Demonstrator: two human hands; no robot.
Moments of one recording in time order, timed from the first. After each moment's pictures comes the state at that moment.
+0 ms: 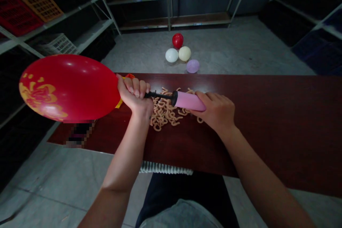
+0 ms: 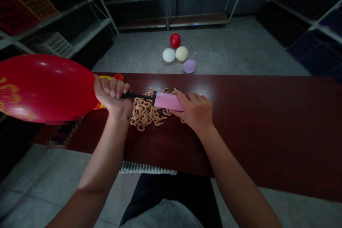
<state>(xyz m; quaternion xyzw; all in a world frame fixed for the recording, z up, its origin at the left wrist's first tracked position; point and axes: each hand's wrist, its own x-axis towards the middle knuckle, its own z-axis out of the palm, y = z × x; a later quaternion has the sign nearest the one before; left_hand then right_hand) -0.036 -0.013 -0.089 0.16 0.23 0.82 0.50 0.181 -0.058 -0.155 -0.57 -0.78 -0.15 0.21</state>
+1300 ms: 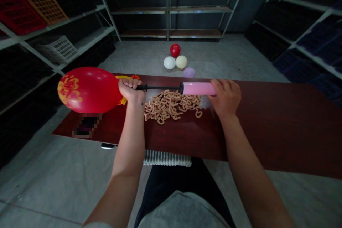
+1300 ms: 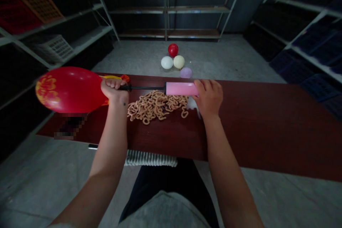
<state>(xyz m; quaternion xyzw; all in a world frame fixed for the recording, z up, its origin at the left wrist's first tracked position) -0.090 0.016 -0.106 0.05 0.21 0.84 0.49 0.221 -0.034 -0.164 -0.59 -0.71 -0.26 0.27</state>
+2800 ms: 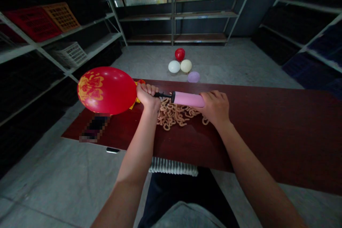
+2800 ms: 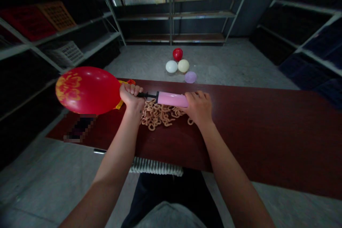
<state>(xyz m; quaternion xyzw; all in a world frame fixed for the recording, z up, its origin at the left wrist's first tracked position) -0.059 0.016 -0.119 0.11 0.25 0.83 0.49 0.176 -0.029 -0.167 -0.55 -0.77 -0.22 0.24</state>
